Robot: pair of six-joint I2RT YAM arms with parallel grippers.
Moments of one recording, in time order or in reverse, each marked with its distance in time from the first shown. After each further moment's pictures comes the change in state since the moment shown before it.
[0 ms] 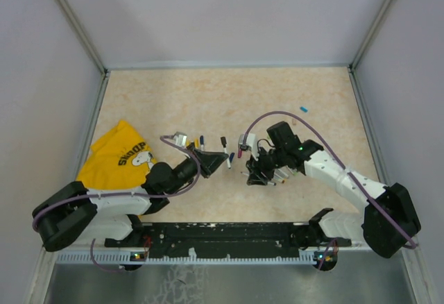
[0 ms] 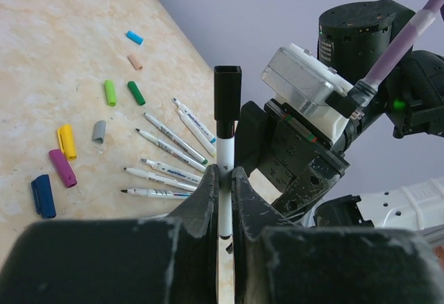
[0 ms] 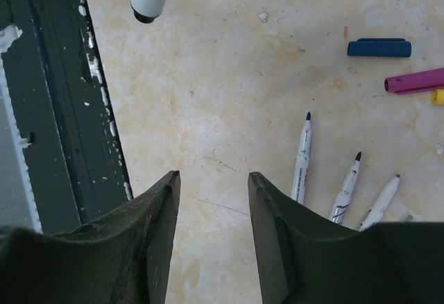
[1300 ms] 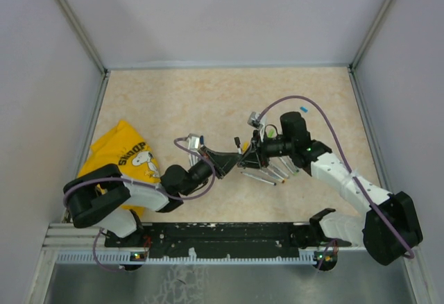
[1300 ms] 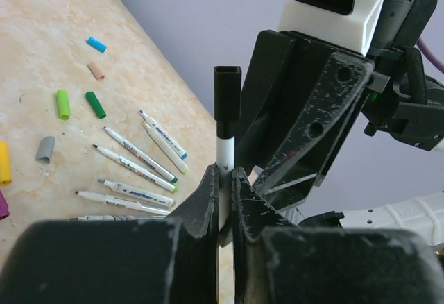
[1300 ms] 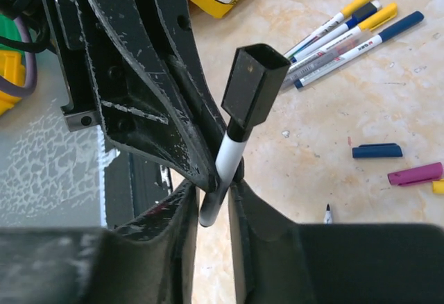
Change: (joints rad) left arm -0.113 0.293 0.082 0.293 -0.090 -0.032; right arm -0.103 -0.051 -0.045 0.410 -0.283 0.425
